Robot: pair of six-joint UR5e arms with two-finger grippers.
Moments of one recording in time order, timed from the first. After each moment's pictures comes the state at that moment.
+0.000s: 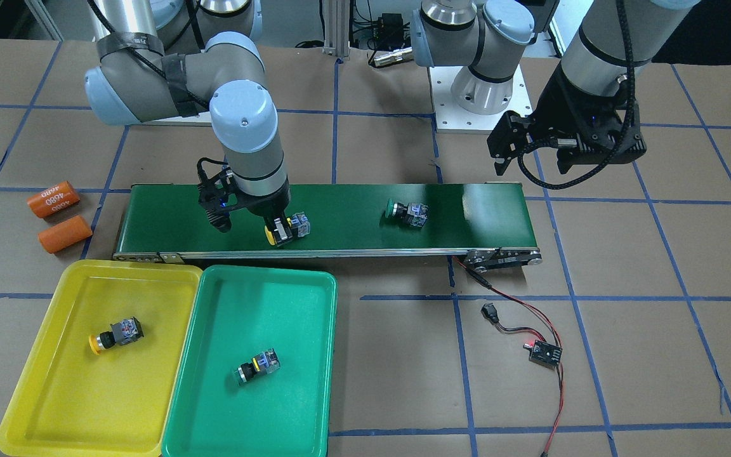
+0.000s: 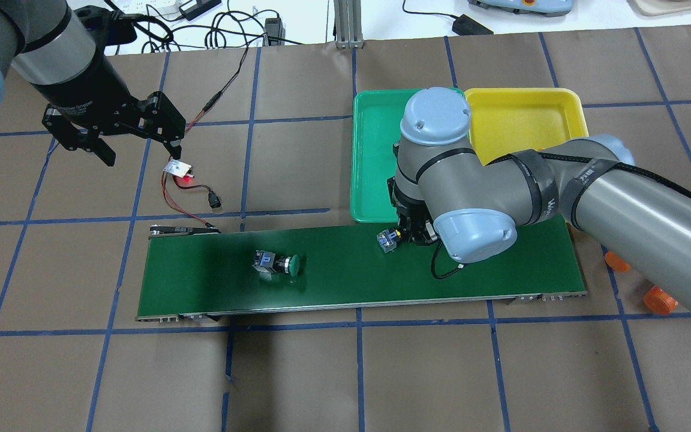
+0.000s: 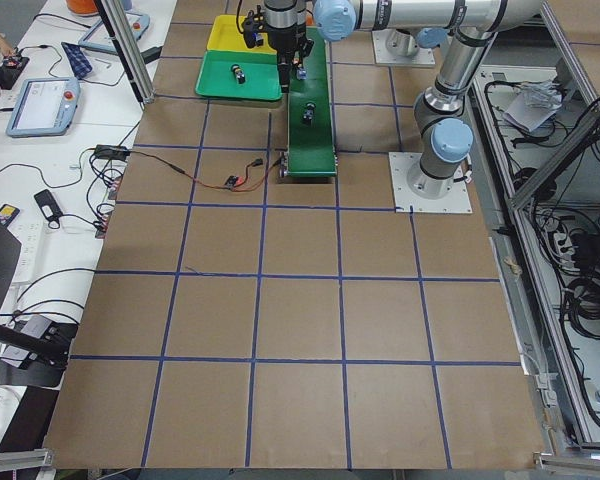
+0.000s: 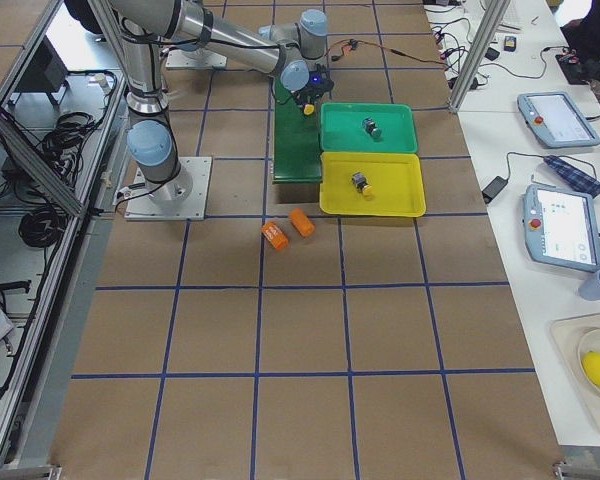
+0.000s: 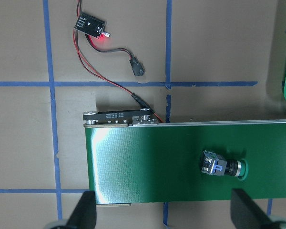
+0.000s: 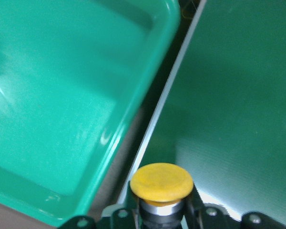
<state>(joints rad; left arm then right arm) -1.50 -1.57 -1.59 -1.59 1.56 0.00 1.83 -1.35 1.90 -2.14 -1.55 1.40</state>
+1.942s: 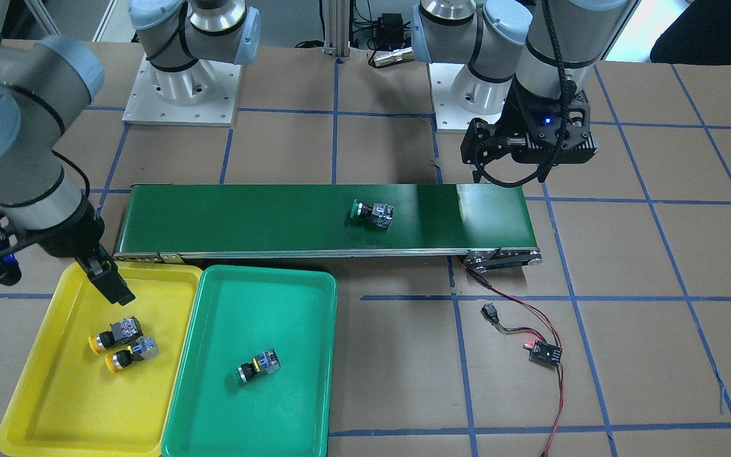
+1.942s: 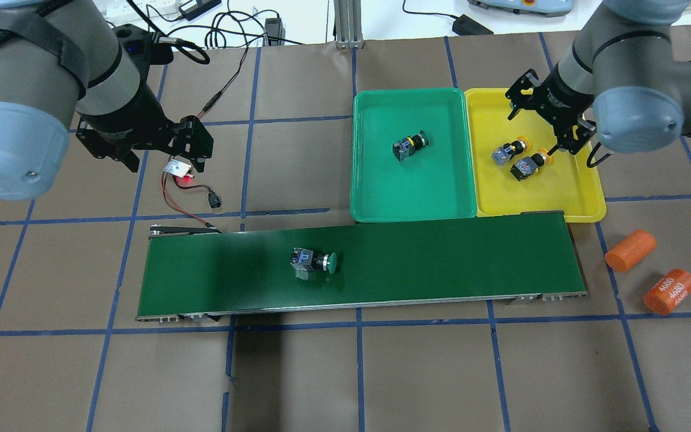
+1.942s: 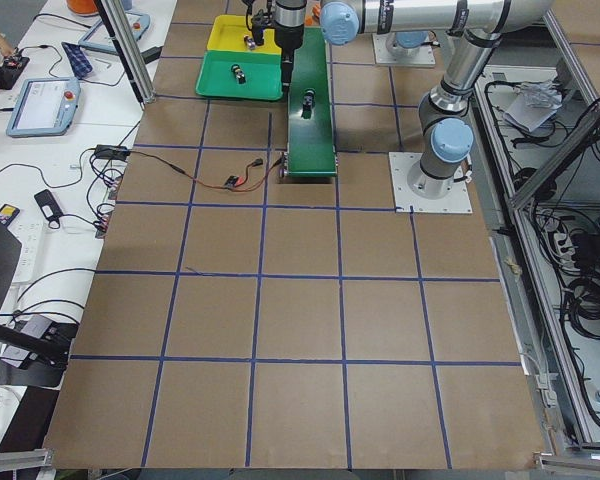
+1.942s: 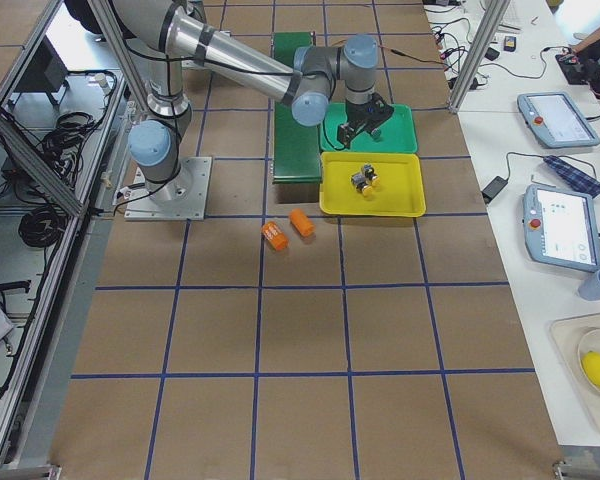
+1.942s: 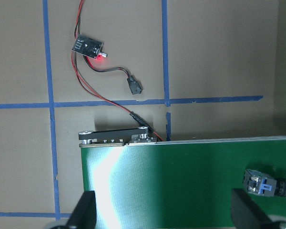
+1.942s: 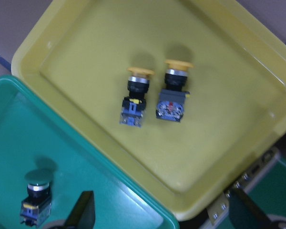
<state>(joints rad) -1.58 -1.53 -1.70 -1.43 1.64 0.01 1.42 -1.41 1.76 -2.03 -1.50 0.77</state>
